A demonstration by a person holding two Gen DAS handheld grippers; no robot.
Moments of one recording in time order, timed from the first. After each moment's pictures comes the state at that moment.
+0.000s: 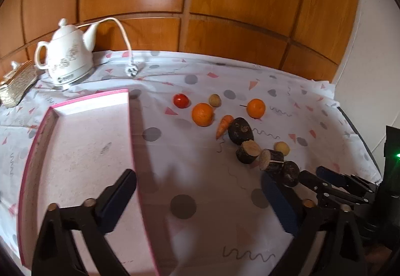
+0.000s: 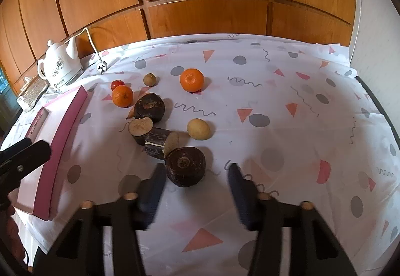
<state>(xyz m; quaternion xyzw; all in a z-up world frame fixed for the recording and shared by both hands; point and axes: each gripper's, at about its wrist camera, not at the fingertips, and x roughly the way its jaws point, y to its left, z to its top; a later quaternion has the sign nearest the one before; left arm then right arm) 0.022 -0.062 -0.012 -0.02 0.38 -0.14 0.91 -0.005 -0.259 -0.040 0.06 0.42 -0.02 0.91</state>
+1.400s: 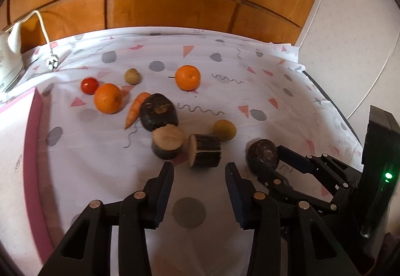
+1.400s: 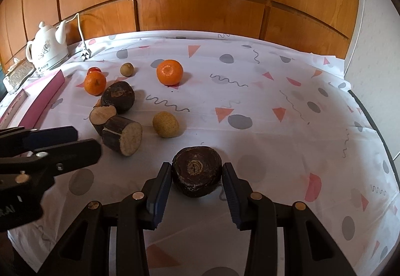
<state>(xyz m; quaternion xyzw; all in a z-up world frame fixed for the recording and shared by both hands) 0.050 -0.156 -0.048 0.01 0.43 -0.26 0.86 0.004 -0.278 -0.068 -0.01 0.41 -0.05 0.91</state>
